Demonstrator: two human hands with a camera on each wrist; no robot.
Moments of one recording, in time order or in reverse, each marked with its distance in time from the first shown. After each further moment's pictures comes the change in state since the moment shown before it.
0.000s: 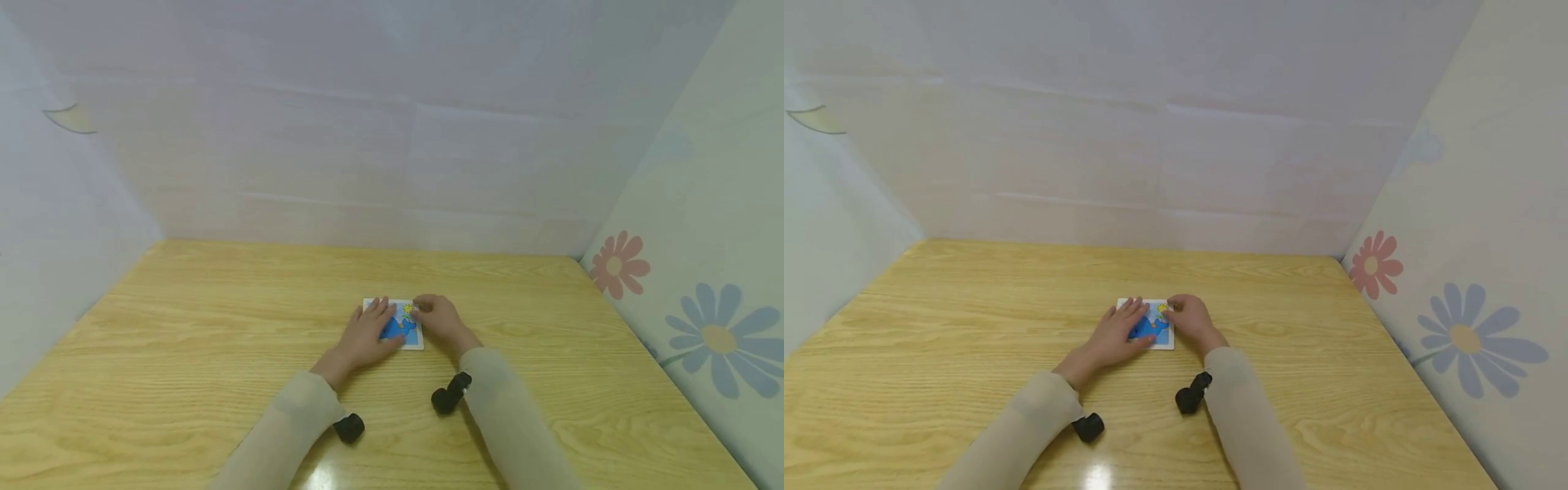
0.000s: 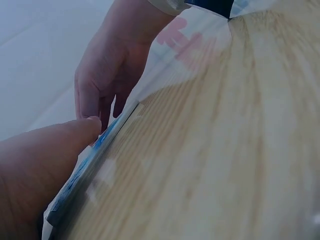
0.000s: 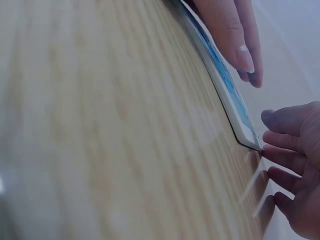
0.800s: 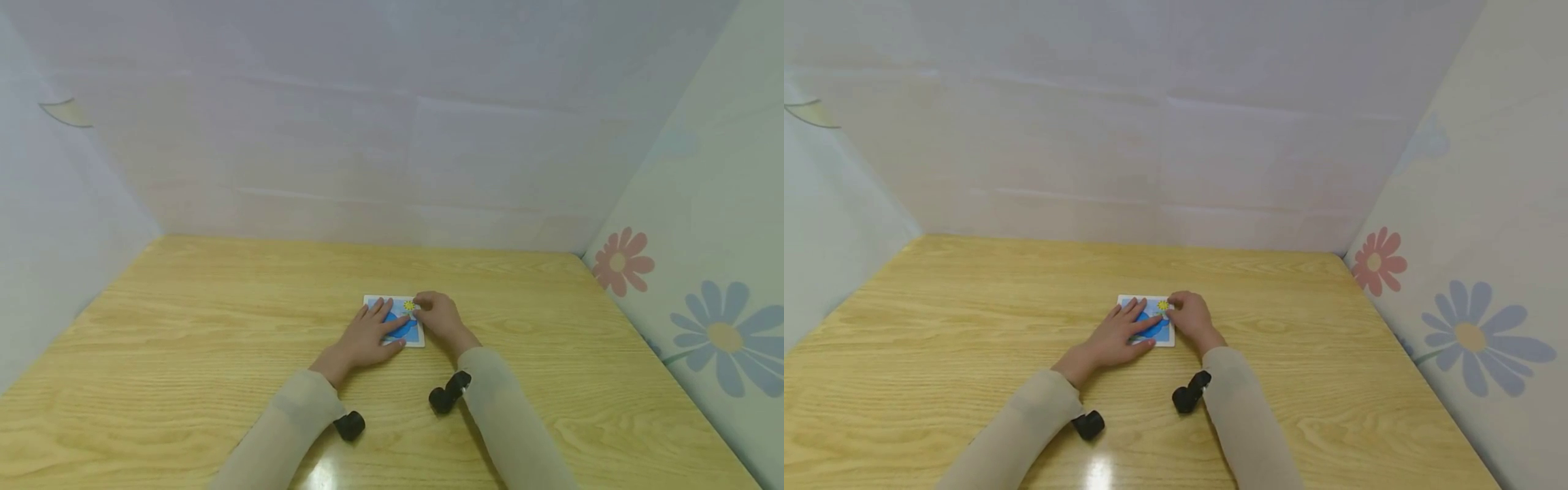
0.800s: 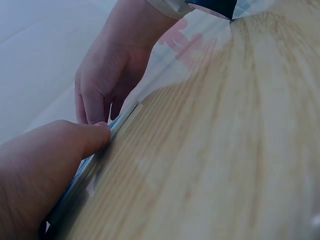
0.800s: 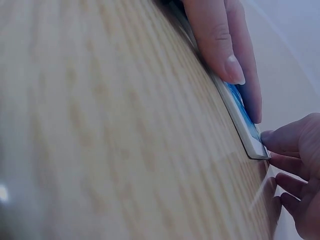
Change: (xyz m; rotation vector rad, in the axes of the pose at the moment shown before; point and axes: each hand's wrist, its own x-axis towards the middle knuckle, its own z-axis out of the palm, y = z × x) left_hand -0.001 -0.002 0.003 0.079 -0.088 0.094; right_hand 0.004 0.007 0.007 -0.120 0.087 -0.059
